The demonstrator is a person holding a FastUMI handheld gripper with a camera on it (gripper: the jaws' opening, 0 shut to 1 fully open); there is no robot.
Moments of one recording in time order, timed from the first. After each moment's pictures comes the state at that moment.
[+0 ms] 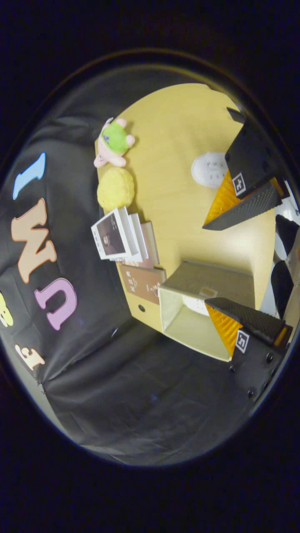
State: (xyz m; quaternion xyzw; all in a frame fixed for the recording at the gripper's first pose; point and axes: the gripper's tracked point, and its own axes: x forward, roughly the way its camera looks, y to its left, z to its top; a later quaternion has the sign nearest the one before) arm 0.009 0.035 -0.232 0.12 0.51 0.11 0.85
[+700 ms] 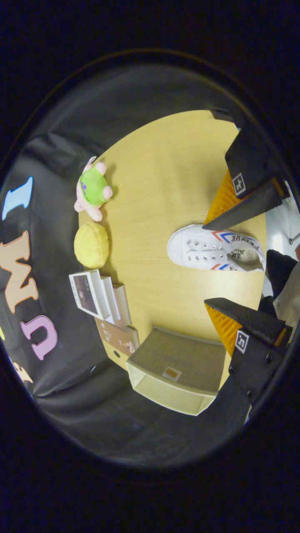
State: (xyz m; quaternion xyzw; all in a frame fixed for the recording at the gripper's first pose) arm -0.040 -0.101 -0.301 0.04 0.58 0.06 0.81
